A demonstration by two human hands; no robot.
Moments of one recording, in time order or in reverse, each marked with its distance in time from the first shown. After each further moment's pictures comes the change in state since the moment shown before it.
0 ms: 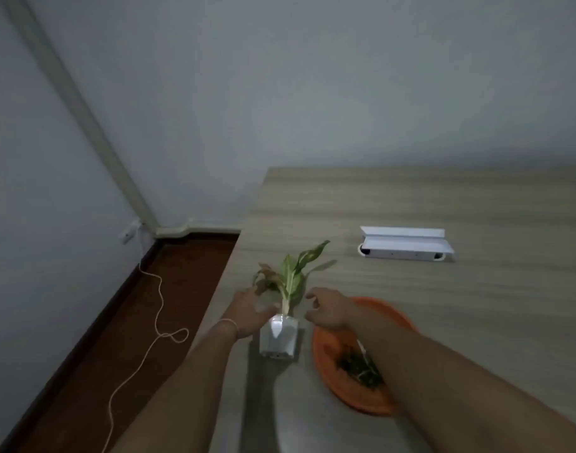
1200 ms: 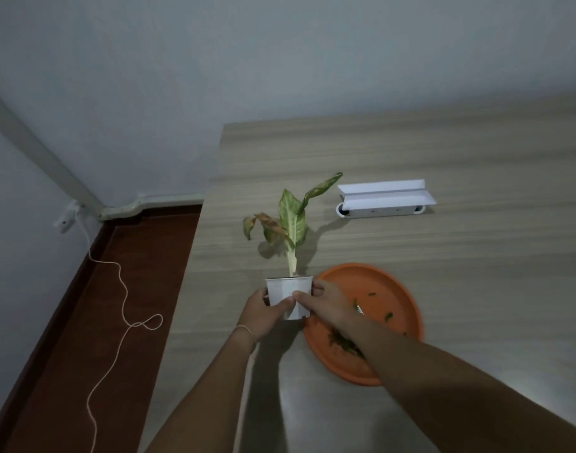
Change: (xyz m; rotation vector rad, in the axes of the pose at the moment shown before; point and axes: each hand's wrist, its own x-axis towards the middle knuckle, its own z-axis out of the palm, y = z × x) left_hand 0.066 -0.043 0.094 -0.556 -0.171 -0.103; right_hand 0.041 0.057 0.072 0.907 0.259 0.199
